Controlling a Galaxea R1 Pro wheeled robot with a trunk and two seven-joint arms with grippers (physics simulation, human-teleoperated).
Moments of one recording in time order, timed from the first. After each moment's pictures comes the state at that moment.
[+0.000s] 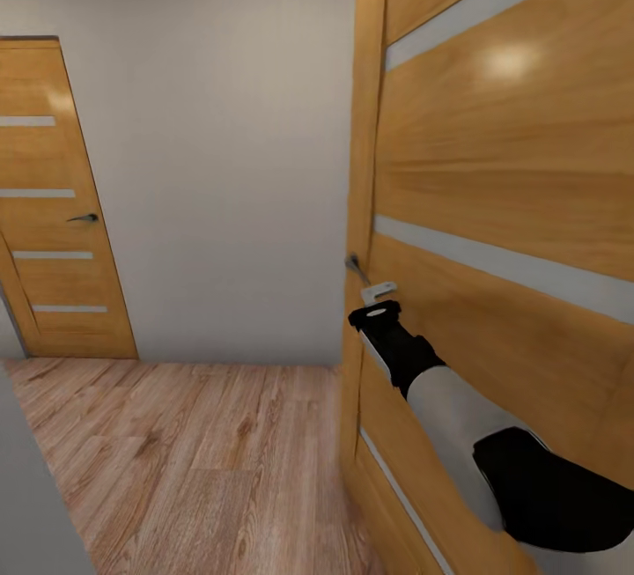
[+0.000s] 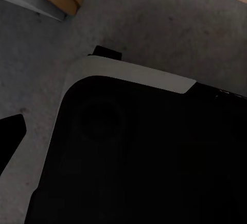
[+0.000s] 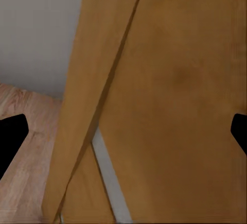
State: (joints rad) left arm 0.00 -0.01 0.07 -0.10 0.24 -0.06 0.00; right arm -1.08 0.17 0.26 -0.49 0.08 0.44 -0.28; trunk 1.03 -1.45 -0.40
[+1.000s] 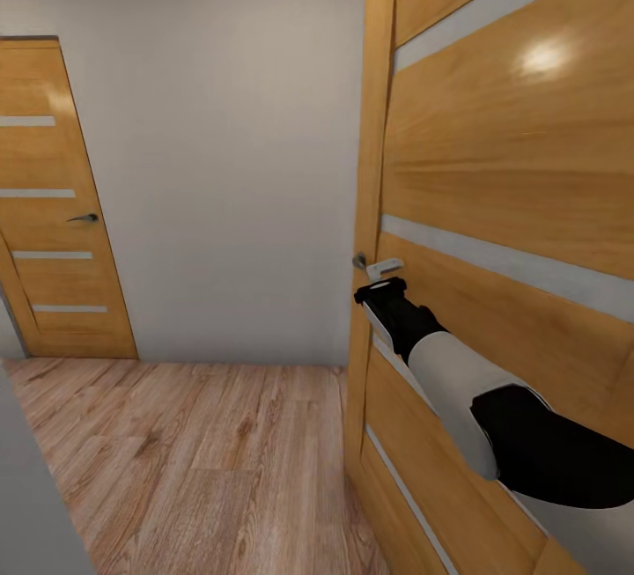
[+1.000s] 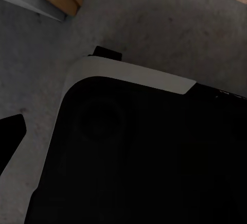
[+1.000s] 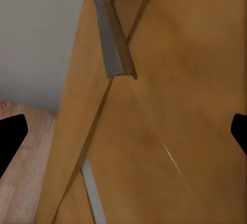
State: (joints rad) left arm 0.00 -0.01 0.07 -0.10 0.24 -0.06 0.00; right arm -1.23 0.17 0.23 -0.36 0.09 0.44 -0.29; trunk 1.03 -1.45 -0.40
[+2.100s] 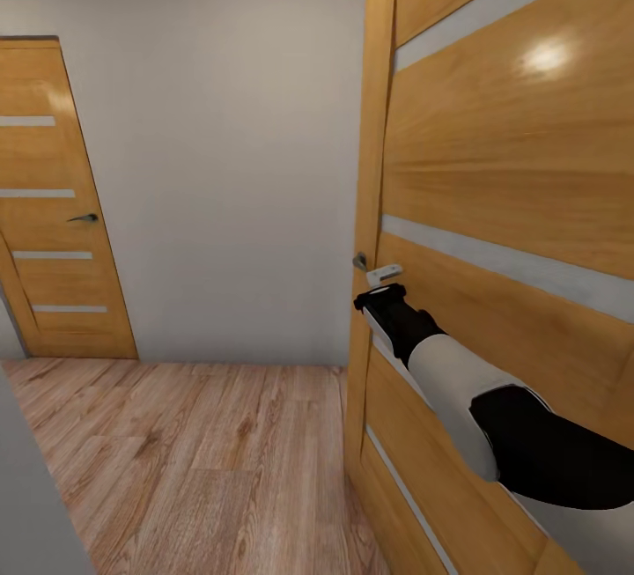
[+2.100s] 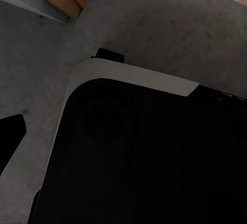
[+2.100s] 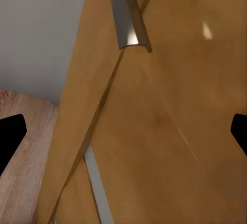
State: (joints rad) left arm 0.00 0.00 0.07 -0.10 0.24 -0.06 0.00; right arm -1.23 0.17 0.24 -0.33 0.09 0.44 -0.27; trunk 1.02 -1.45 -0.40
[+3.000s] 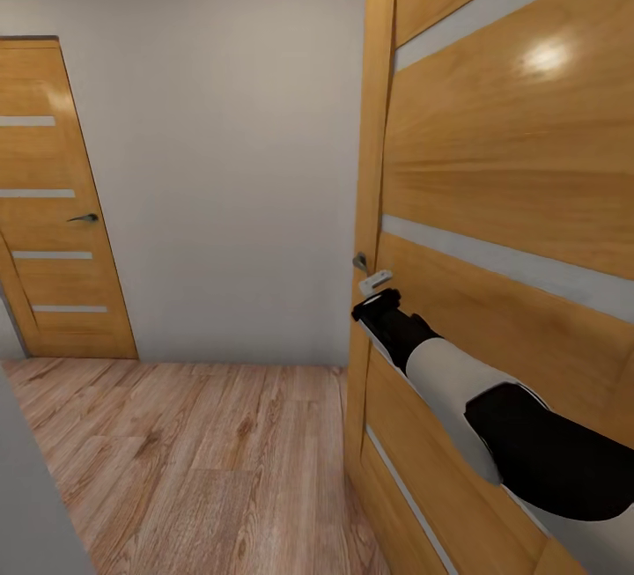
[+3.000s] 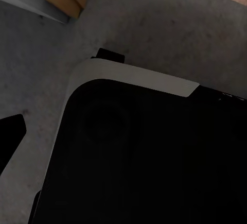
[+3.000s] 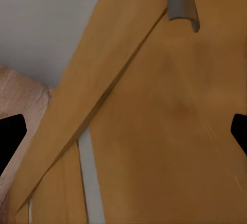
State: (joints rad) left arm 0.00 0.00 0.07 -0.10 0.24 -0.06 0.00; right arm -1.23 0.17 0.39 -0.27 0.10 0.45 -0.23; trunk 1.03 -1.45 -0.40
